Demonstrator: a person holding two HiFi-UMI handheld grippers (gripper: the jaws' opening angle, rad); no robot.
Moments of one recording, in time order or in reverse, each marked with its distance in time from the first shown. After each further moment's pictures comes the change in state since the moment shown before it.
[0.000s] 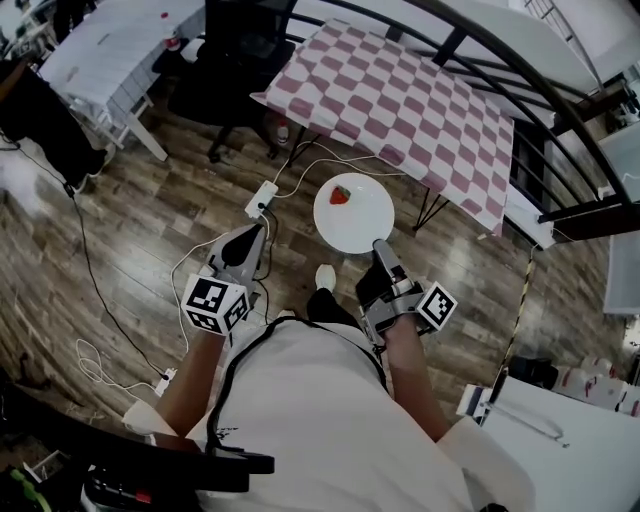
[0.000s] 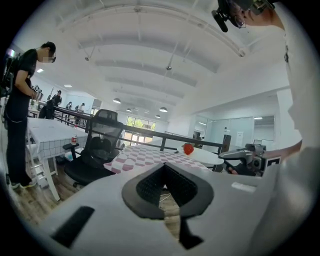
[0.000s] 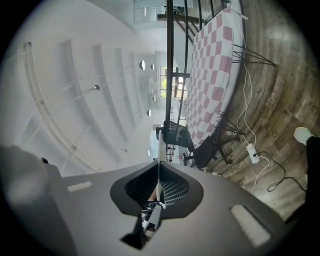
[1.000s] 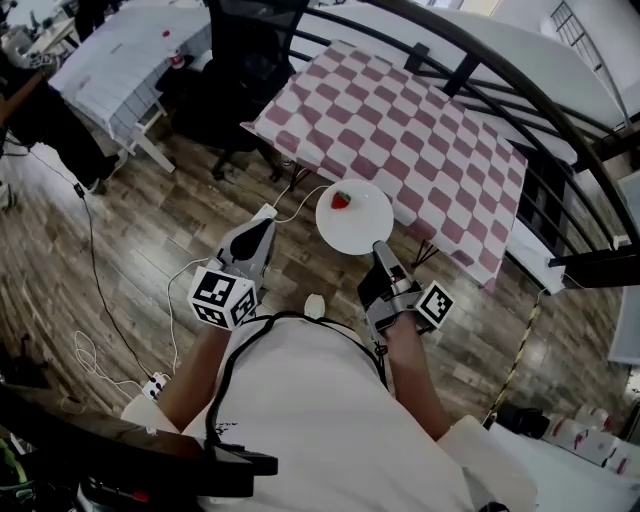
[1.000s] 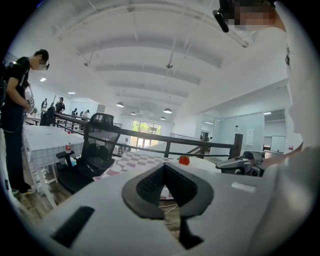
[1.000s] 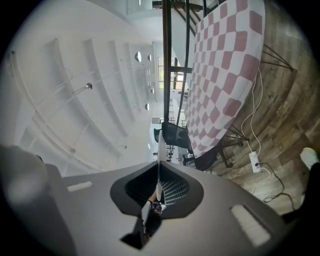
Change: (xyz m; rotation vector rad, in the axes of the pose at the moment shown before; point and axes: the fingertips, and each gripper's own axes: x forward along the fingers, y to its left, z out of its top) left arm 0.175 -0.027 0.054 0.037 -0.031 0.084; right arm 0.076 -0.026 0.170 0.022 0.110 0.001
